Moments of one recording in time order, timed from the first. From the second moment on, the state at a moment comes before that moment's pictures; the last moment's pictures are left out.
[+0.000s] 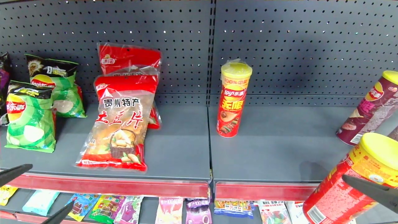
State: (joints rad) left arm -0.32 0.71 -0.35 -0.10 -0.02 0.37; right arm 0.29 0.86 -0.46 -0.09 0.26 -0.08
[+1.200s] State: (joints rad) left arm -0.49 1.57 -1.02 -0.28 -0.49 0.23; right arm 0.42 0.64 -0.43 0.00 0.26 -0.08
